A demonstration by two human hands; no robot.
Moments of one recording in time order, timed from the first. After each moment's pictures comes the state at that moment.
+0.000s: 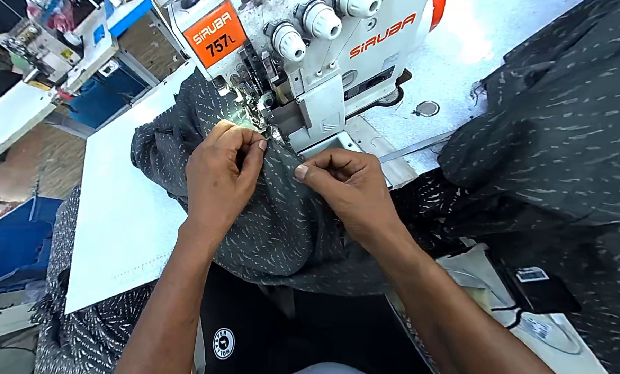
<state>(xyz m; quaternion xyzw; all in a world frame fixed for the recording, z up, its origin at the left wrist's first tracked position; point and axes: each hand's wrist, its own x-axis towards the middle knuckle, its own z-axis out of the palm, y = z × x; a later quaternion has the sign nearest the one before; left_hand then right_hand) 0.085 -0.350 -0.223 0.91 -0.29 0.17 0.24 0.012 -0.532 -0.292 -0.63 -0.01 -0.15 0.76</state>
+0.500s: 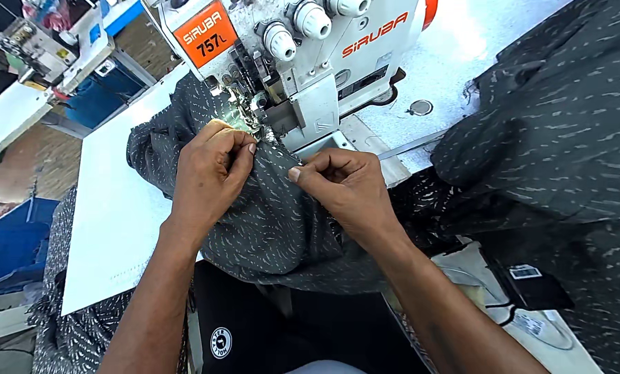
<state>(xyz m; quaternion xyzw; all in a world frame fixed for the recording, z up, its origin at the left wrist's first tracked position) 0.093 -0.342 -0.218 0.89 -0.37 0.16 0.23 0.011 -0.536 -0.293 -0.63 -0.01 -0.17 0.76</state>
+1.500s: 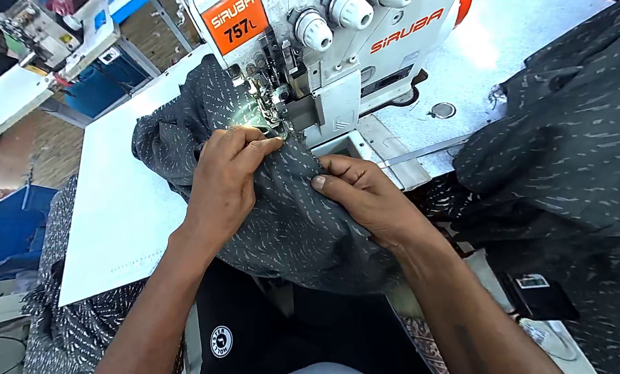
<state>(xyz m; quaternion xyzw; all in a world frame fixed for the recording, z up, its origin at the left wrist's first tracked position) 0.077 -0.332 -0.221 0.89 -0.40 0.16 0.15 0.013 -0.549 -0.295 -0.57 -0.13 0.04 0.81</state>
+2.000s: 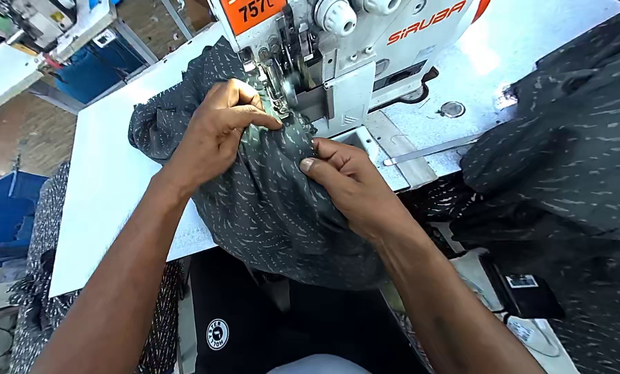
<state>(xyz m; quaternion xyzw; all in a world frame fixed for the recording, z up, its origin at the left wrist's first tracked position) 0.148 -0.309 -0.218 0.83 -0.49 0.06 0.27 0.025 -0.522 -0.284 -0.60 -0.09 0.01 0.79</state>
